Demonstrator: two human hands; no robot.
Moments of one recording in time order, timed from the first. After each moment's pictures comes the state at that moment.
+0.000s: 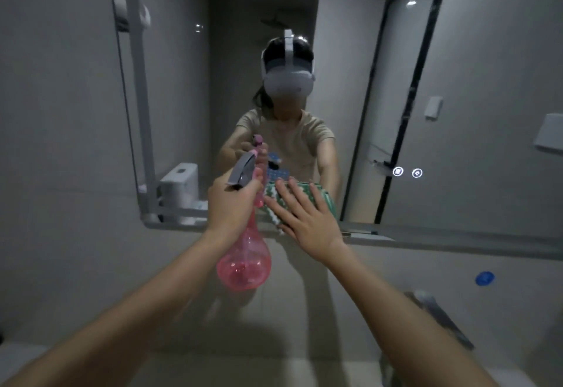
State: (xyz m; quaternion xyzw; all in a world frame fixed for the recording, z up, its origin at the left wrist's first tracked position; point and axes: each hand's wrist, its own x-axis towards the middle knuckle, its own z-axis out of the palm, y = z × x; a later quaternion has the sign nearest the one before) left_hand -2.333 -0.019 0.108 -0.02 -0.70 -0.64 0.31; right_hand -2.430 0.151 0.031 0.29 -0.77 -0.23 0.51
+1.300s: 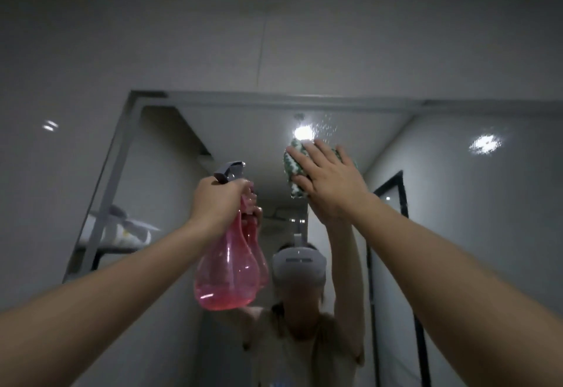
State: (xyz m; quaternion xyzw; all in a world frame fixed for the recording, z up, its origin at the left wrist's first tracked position) left_hand -2.344 0.044 0.484 -0.19 -0.59 -0.67 0.41; right_hand -2.437 0.212 0.545 0.19 -0.76 -0.13 0.60
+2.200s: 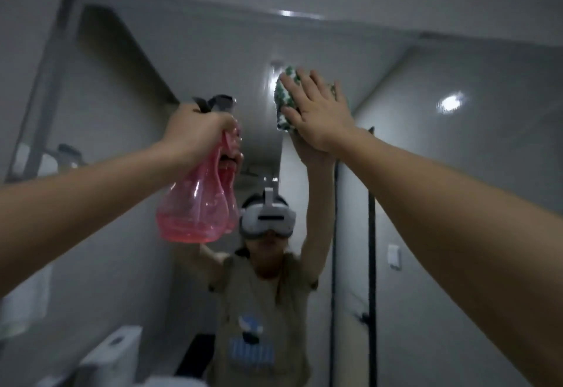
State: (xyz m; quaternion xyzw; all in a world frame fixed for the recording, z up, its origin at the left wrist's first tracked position) left_hand -2.367 0.046 0.451 -0.22 -0.64 -0.63 0.38; right_hand -2.433 0.235 0.518 0.18 -0.80 -0.08 0.56
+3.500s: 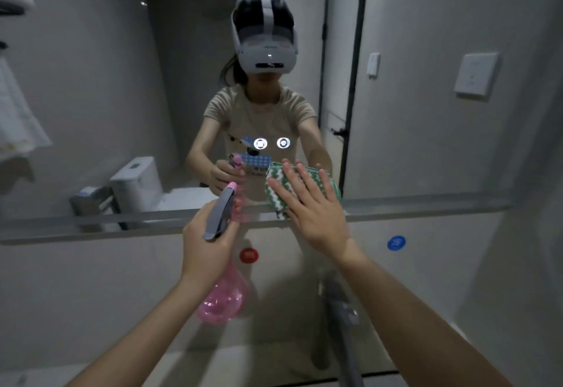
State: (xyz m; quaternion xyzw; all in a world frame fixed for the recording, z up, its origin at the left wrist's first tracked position) left_hand -2.331 0.181 0.045 -0.12 -0.75 -0.56 0.33; right_hand -2.427 0.377 0.015 0.24 -0.81 -0.10 0.52
